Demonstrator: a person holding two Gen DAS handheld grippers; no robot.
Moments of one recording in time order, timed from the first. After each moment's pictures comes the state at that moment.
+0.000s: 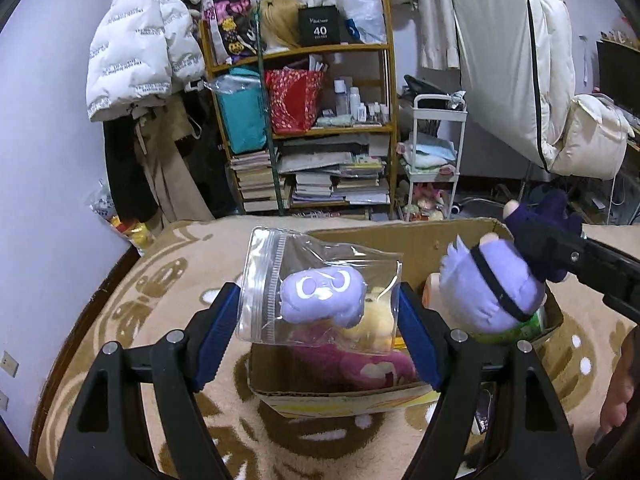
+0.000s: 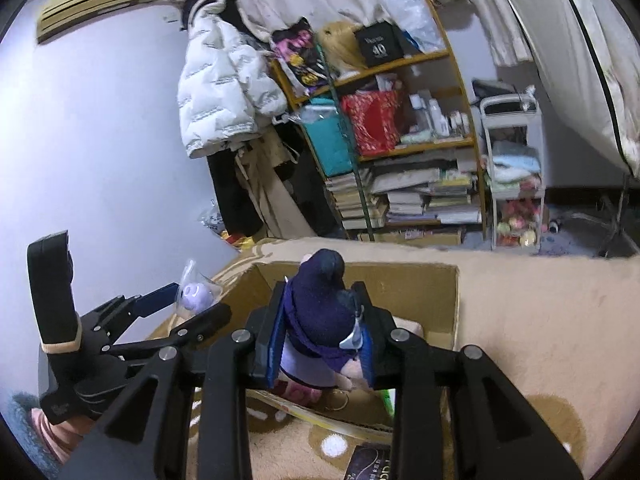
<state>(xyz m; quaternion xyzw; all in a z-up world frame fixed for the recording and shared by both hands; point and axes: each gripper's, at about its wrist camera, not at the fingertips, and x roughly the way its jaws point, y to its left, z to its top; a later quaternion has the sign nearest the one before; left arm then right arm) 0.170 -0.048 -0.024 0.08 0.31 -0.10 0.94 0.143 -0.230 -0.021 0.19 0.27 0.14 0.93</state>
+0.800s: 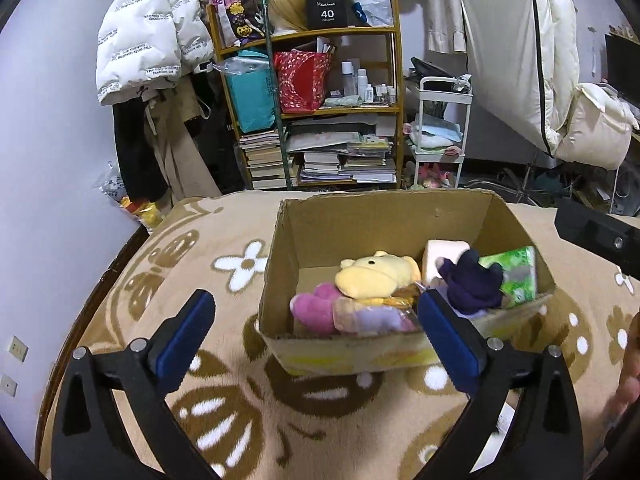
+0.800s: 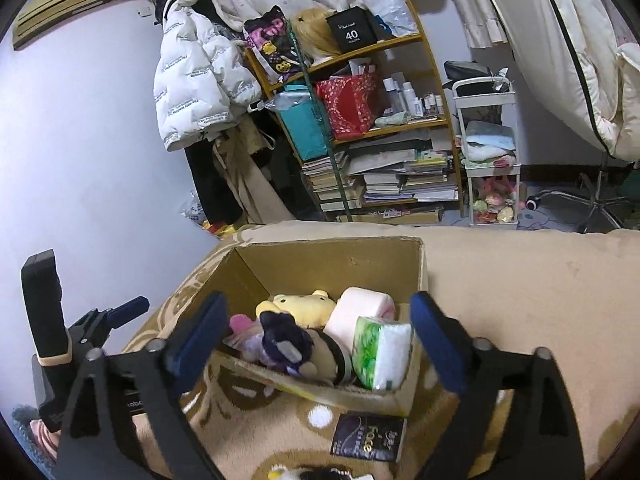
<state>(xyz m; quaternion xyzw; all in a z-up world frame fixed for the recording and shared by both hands) 0.136 -0.045 -0.023 0.09 0.34 -0.07 0.93 0.117 -0.243 -0.008 0.18 0.30 0.10 0.93</state>
